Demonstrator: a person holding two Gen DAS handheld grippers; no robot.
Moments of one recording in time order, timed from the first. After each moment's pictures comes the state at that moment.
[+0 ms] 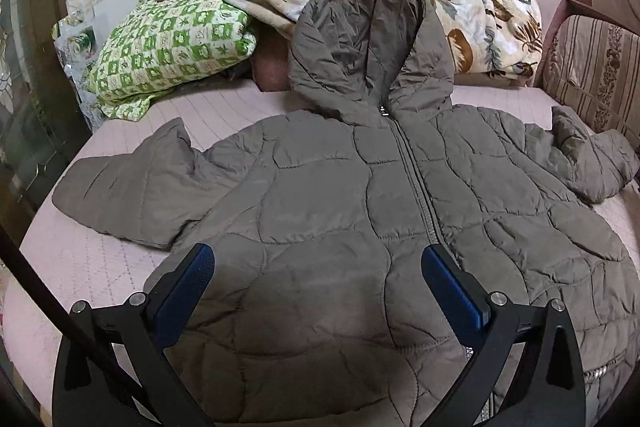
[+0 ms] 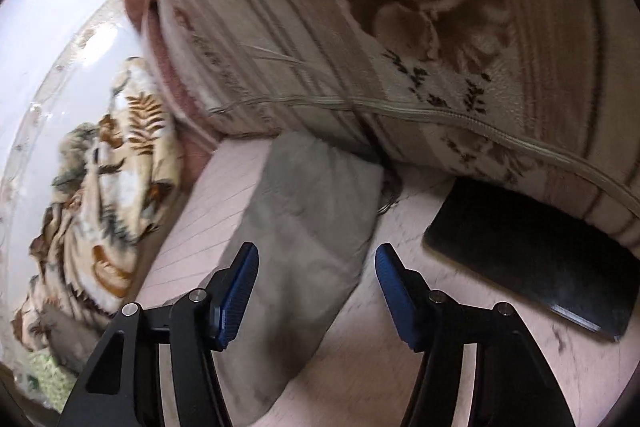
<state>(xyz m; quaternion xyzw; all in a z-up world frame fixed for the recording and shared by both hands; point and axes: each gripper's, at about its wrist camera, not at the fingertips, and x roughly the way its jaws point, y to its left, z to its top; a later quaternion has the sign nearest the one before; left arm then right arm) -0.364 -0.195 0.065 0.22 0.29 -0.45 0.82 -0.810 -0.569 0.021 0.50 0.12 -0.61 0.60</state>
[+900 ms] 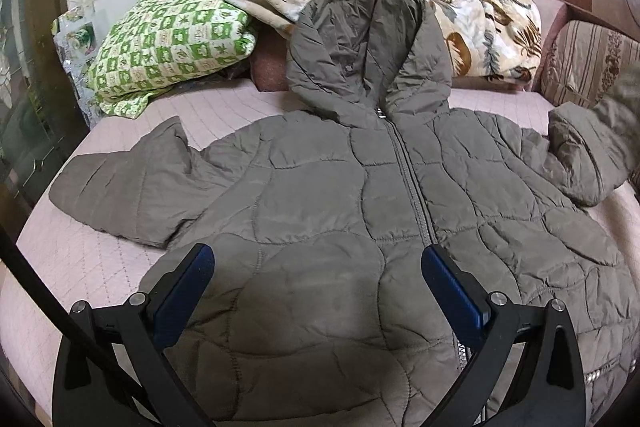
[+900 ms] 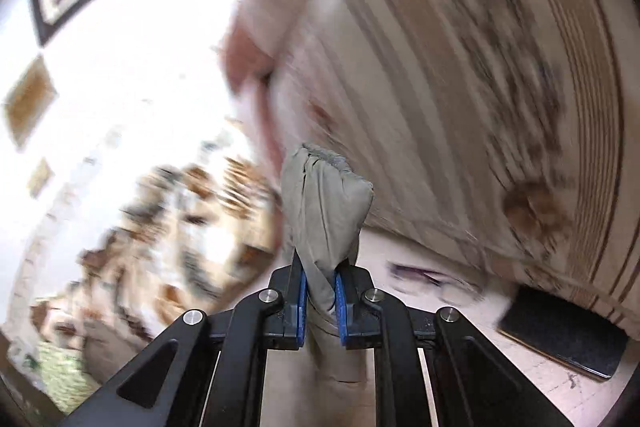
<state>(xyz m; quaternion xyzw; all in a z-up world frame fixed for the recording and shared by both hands) -0.362 -0.190 0.069 0.21 0.29 -0.45 0.82 -0.763 -0.542 0.154 0.37 0.01 -0.60 0.71</state>
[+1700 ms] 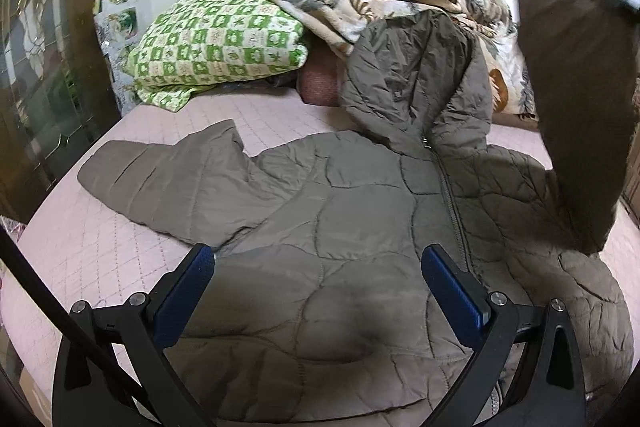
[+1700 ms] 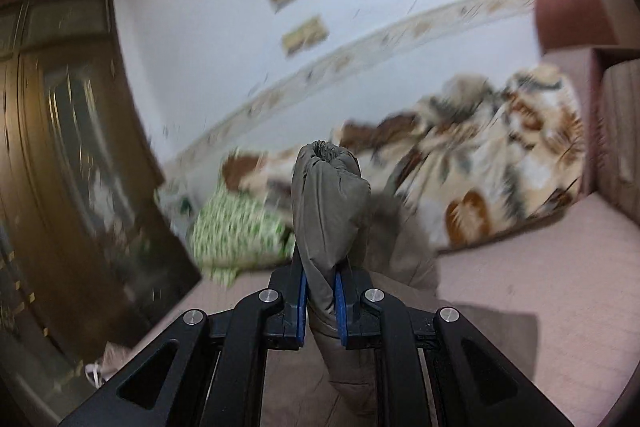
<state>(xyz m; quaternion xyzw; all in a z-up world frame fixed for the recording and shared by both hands) -0.326 -0.161 0.089 0.15 0.30 -0.41 0.85 -0.463 -0.389 0.218 0.28 0.11 -0.24 0.92</state>
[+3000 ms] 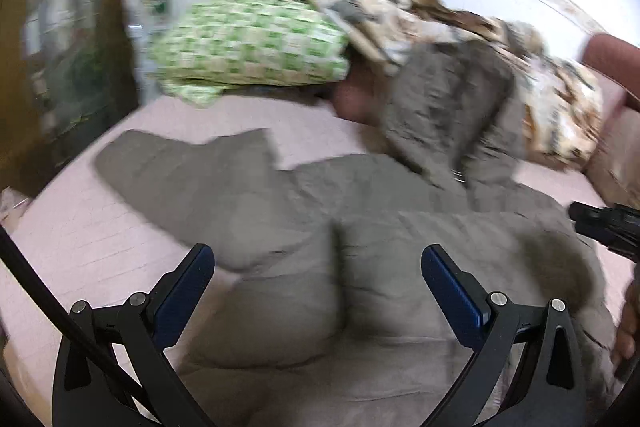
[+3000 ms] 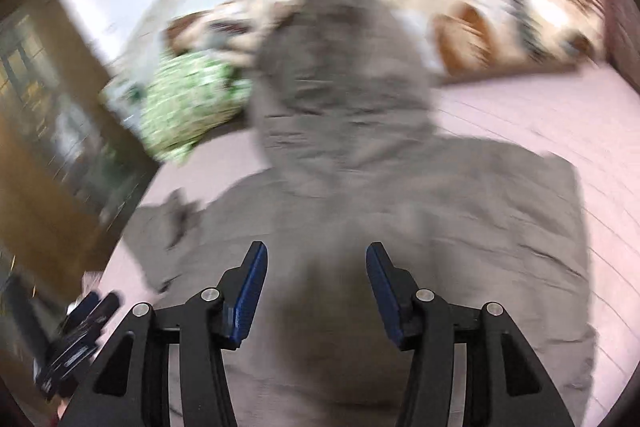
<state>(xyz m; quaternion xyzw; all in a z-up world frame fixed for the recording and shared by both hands) -0.292 -0.166 0.094 0.12 0.31 -0.40 0.86 -0.425 -0.433 0.048 0.38 0.32 -0.24 0.84</state>
